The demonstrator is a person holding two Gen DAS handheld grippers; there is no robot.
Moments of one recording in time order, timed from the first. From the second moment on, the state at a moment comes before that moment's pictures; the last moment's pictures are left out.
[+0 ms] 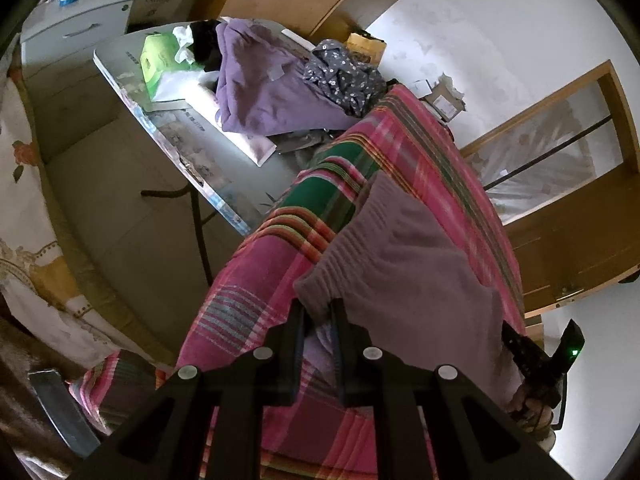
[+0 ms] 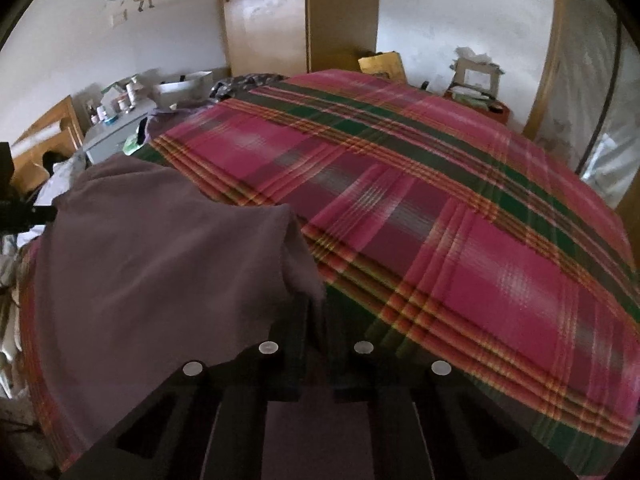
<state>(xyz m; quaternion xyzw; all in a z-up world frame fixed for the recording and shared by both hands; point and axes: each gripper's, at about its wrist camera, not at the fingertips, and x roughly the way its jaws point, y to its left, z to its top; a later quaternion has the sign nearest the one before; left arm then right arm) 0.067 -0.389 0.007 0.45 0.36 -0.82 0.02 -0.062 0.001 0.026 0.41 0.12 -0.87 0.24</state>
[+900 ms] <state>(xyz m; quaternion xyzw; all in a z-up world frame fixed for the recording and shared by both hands) 0.071 -0.389 0.012 0.45 0.36 -0.82 0.01 0.081 -0.073 0.020 0.40 0.16 -0.81 0.39</state>
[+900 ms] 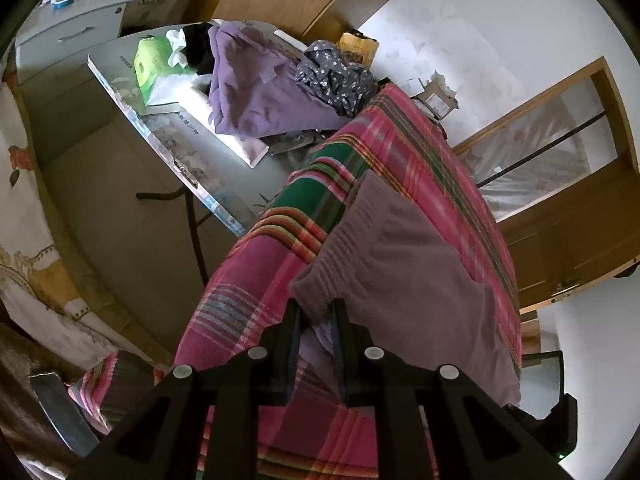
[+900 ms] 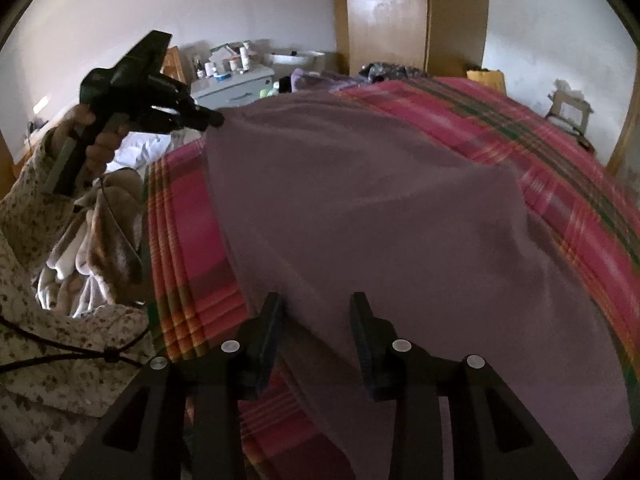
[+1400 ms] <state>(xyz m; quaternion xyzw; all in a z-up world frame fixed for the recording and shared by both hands) 0.083 -0.376 0.069 0.41 0.26 -0.87 0.05 0.022 -0.001 0.090 0.34 0.13 -0.88 0.31</state>
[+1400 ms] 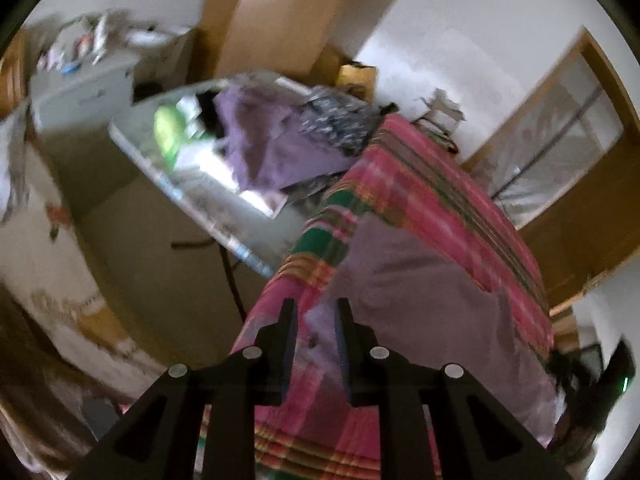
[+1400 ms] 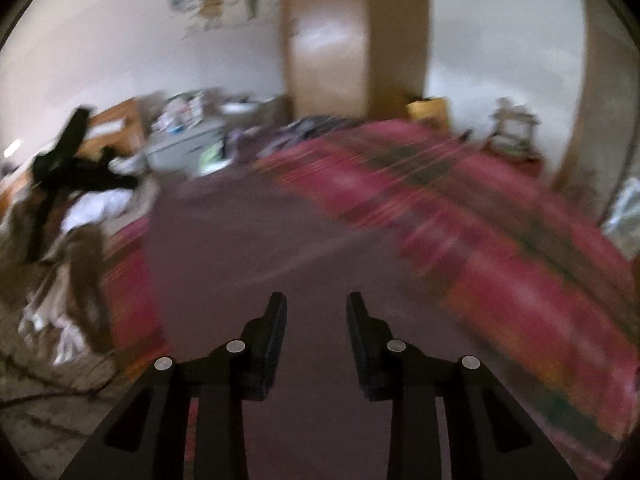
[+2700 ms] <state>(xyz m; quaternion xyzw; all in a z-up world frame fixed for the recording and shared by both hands) -0.181 -0.085 0.030 0.58 0.03 -0.79 -0.20 -0.053 0.031 0.020 0.41 0.15 -0.82 0.37</state>
